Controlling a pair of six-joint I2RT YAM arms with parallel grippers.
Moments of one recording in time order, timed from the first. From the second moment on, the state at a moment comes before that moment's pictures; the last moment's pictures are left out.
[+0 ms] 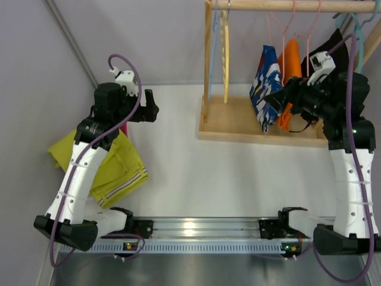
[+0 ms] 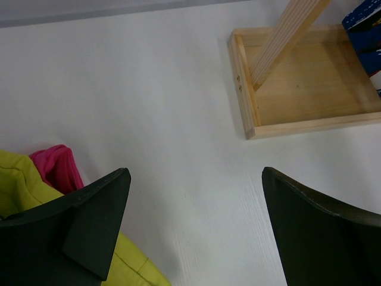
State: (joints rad) left arm -0.27 1.19 1.46 -0.70 0.06 -0.14; right arm -0.01 1.10 1.59 -0.75 -0.62 0.20
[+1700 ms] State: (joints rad) left arm -0.27 1.23 1.50 -0.69 -0.01 -0.15; right arm 0.15 1.53 1.62 -0.03 0.07 0.23
